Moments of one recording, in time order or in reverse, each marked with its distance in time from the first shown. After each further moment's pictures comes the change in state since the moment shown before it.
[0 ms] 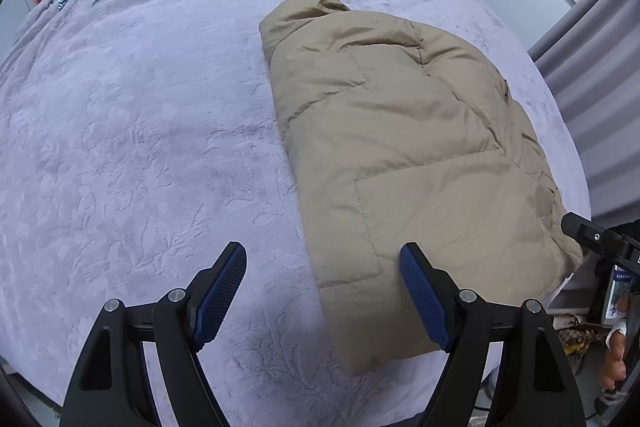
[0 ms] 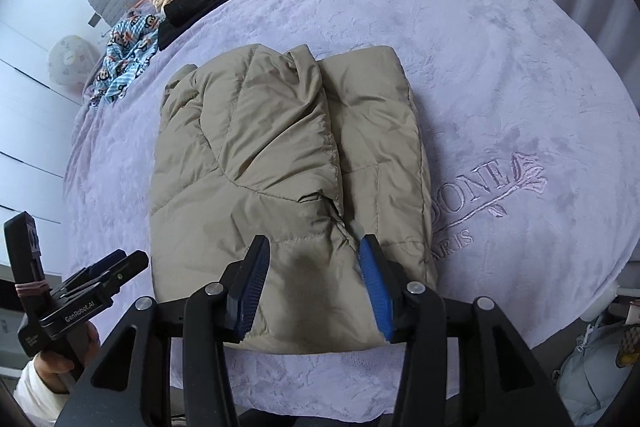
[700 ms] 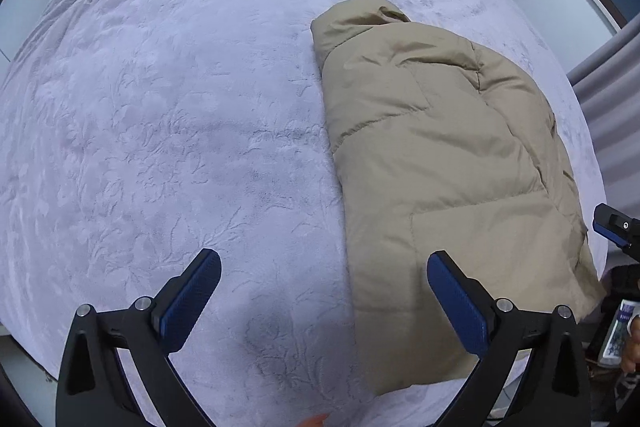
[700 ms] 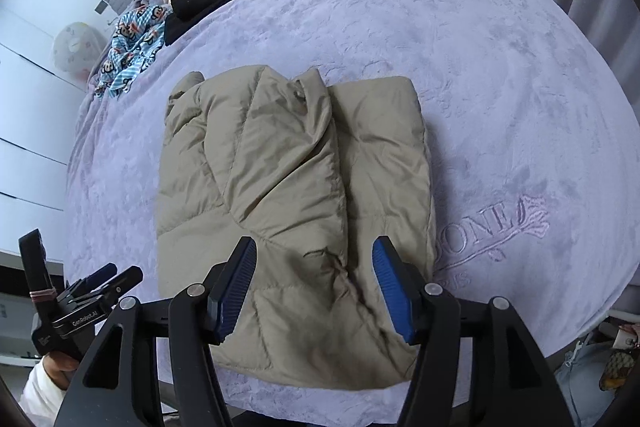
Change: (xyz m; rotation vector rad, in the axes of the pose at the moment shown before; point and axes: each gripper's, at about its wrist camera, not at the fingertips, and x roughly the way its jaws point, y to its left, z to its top) left arm 0.003 0.023 0.022 -0.133 0.029 0.096; right arm 0.007 0.002 0.045 -0.048 0.047 0.019
